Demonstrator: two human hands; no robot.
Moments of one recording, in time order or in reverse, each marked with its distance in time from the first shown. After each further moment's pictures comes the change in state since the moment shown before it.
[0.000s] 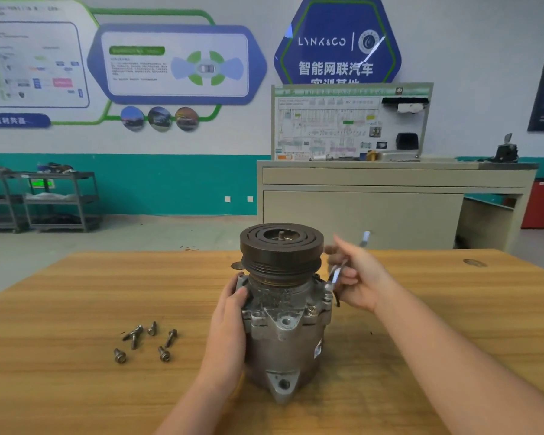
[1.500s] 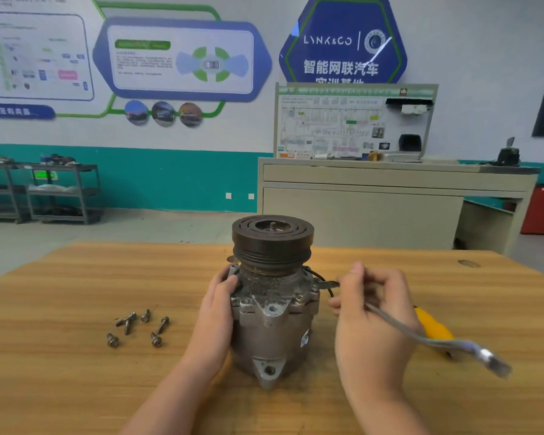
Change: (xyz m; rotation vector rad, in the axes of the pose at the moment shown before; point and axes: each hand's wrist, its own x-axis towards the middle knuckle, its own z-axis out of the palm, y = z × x) left_hand 0.002 0.004 -0.004 0.087 -0.006 -0.016; right_hand -0.093 0.073 0.018 -0.807 0.578 -1.403
